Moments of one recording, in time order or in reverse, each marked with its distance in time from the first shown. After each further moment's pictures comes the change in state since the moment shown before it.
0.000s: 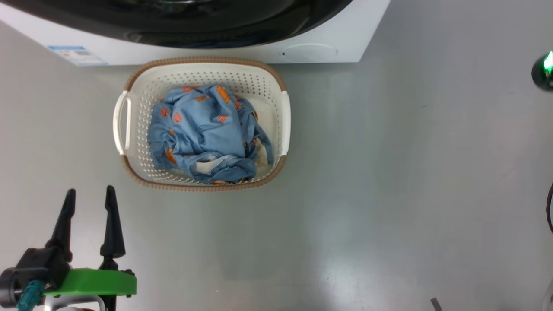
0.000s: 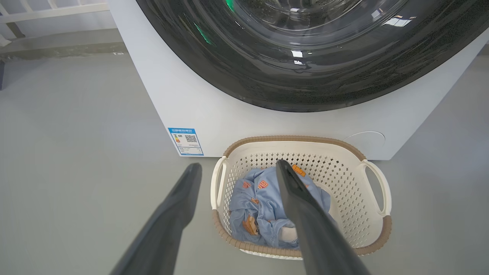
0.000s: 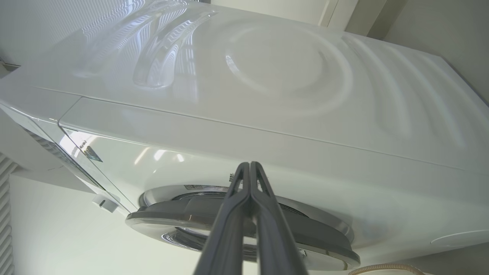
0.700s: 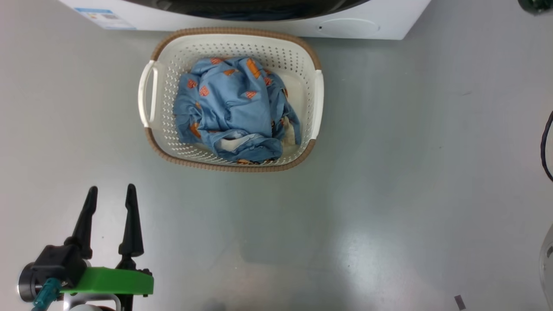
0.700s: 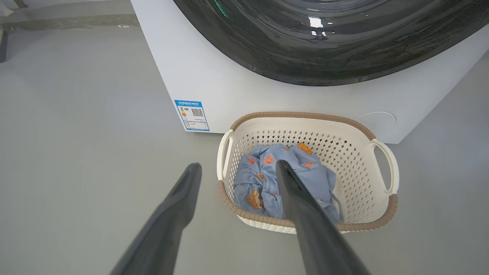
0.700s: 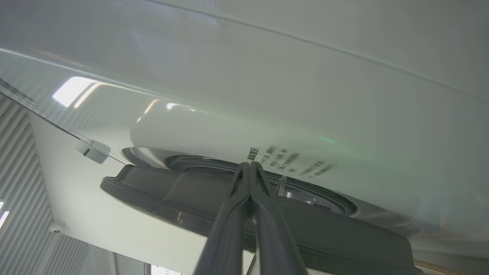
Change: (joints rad) left arm 0.005 0.000 -0.087 -0.011 -0.062 0.011 0.000; right arm -0.242 0.023 0.155 0.023 -0.071 0.000 0.079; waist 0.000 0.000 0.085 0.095
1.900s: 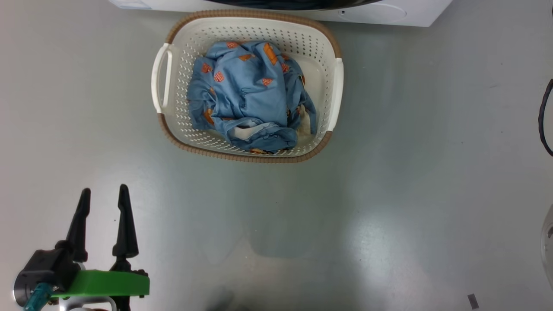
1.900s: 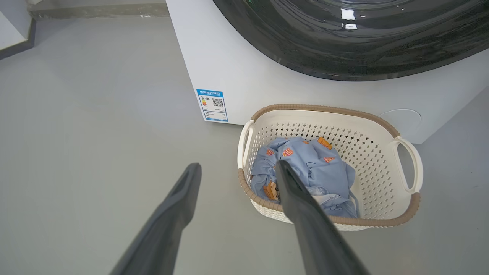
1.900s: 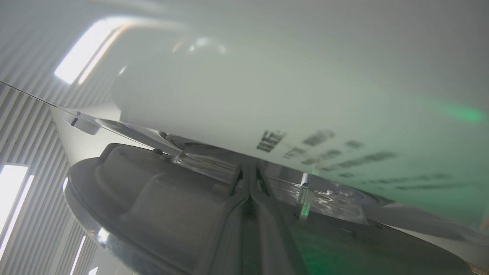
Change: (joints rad) left arm 0.017 -0.001 0.005 -0.027 -0.045 0.021 0.000; right arm -0.121 0.011 0.100 0.026 0.004 0.000 0.071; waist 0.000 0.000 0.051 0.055
